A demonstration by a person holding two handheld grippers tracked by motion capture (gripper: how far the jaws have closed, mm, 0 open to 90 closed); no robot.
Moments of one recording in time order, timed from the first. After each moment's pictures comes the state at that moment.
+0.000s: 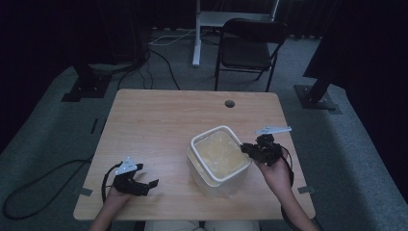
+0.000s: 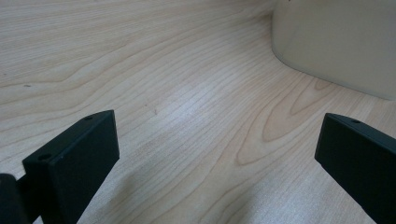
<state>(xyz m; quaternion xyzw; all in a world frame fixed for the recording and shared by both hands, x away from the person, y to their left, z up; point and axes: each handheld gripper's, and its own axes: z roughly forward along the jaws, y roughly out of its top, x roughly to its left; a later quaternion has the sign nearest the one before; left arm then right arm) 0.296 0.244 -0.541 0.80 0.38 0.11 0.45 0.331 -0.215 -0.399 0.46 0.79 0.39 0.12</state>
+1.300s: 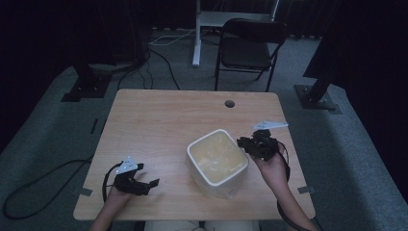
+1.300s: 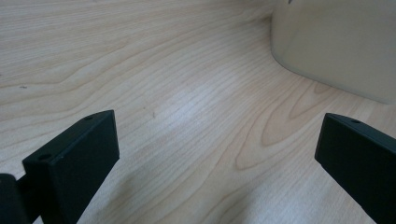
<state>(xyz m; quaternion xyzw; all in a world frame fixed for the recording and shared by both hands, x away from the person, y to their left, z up) 0.298 0.241 -0.540 0.79 0.39 0.11 0.45 0.340 -0.205 -0.389 0.45 0.79 0.40 0.14</state>
